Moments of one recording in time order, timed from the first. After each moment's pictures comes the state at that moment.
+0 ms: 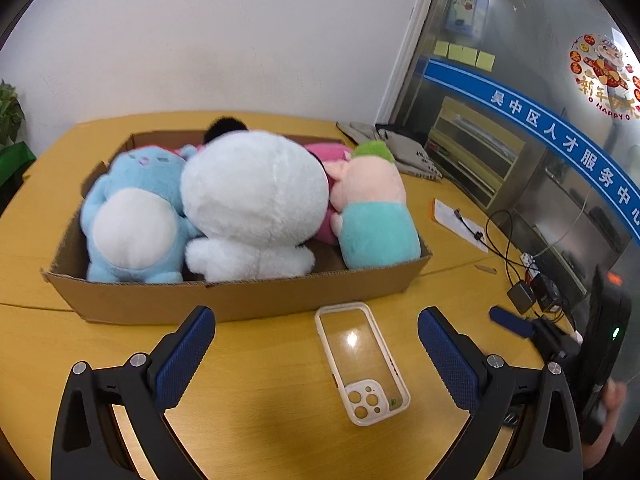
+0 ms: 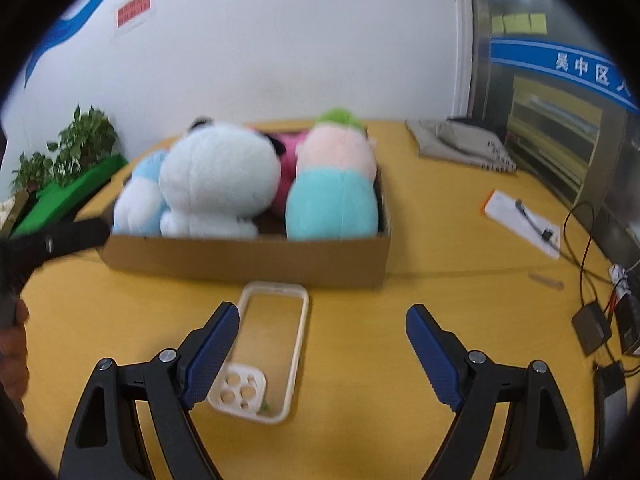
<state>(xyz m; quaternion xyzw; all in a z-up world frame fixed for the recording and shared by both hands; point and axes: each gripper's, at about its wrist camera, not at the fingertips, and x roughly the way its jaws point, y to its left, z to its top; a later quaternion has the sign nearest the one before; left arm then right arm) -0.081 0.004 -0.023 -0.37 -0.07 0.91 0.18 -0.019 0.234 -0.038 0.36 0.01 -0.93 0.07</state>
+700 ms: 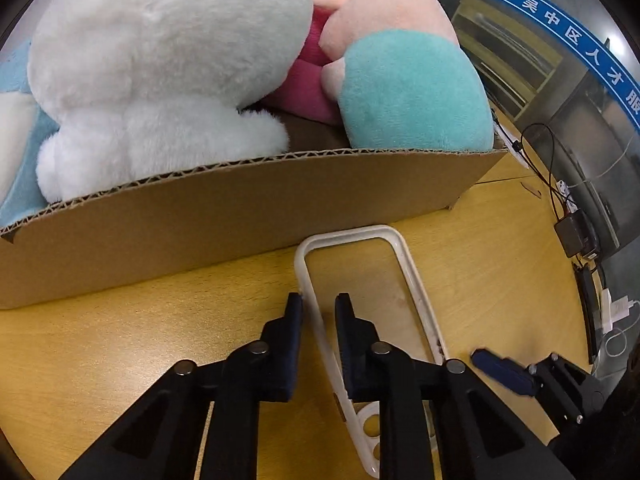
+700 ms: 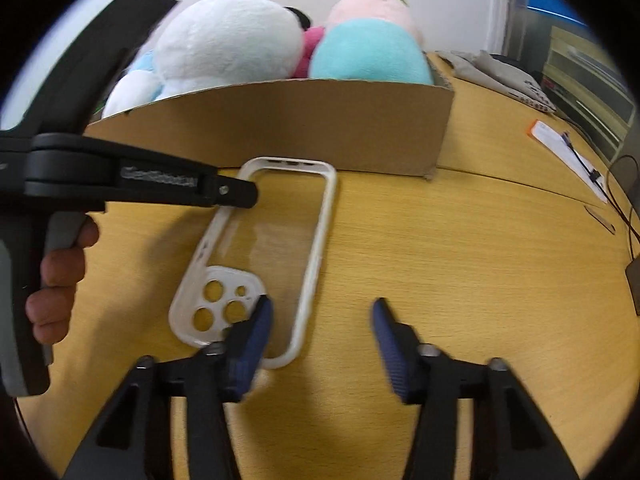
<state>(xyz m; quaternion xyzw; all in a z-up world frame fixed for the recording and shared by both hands) -0.150 0.071 -0.136 -0.52 -0.03 0.83 0.19 -0.013 0.211 -0.122 0.45 0.03 -0.89 0.12</state>
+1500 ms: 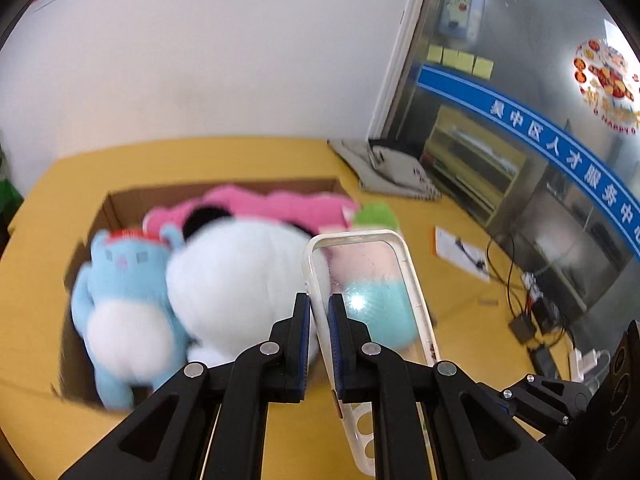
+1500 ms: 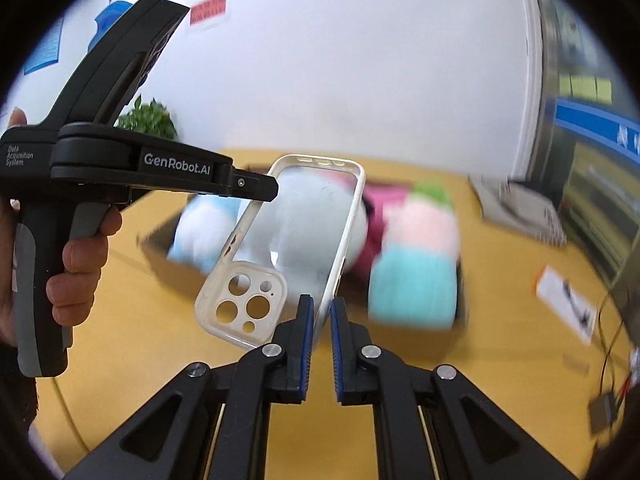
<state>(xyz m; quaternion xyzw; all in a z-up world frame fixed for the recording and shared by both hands) -0.172 0.005 0.047 -0.35 -0.06 0.92 0.19 -0.015 0.158 0.028 0.28 0.07 -0.94 0.17</state>
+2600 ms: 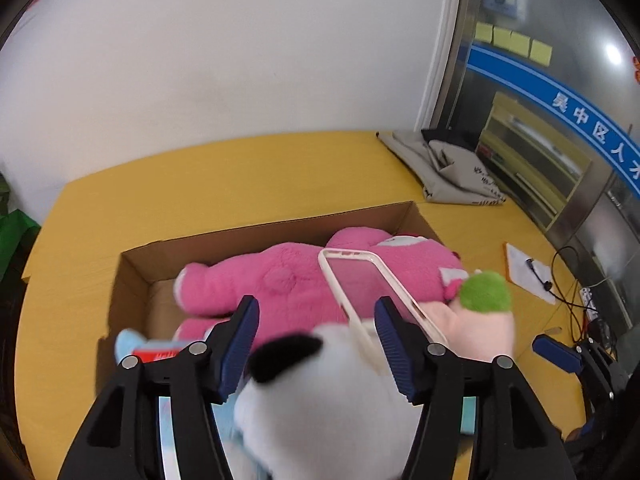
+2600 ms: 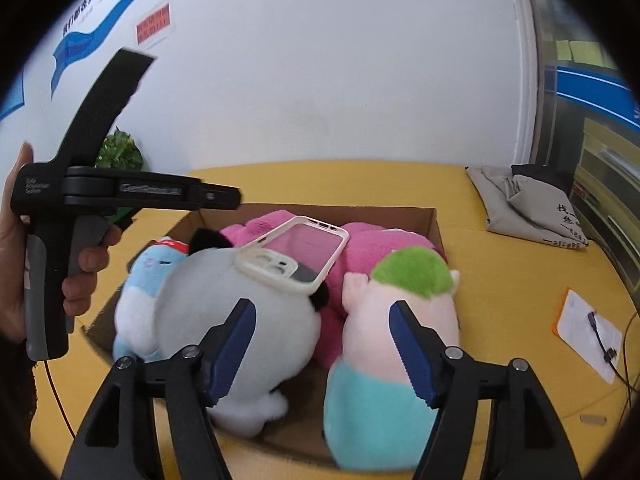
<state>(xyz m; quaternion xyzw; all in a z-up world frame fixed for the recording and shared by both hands) -0.270 -0.006 0.050 -0.38 -0.01 0.91 0.13 -0.139 0.184 0.046 0.31 0.00 -0.94 0.16</state>
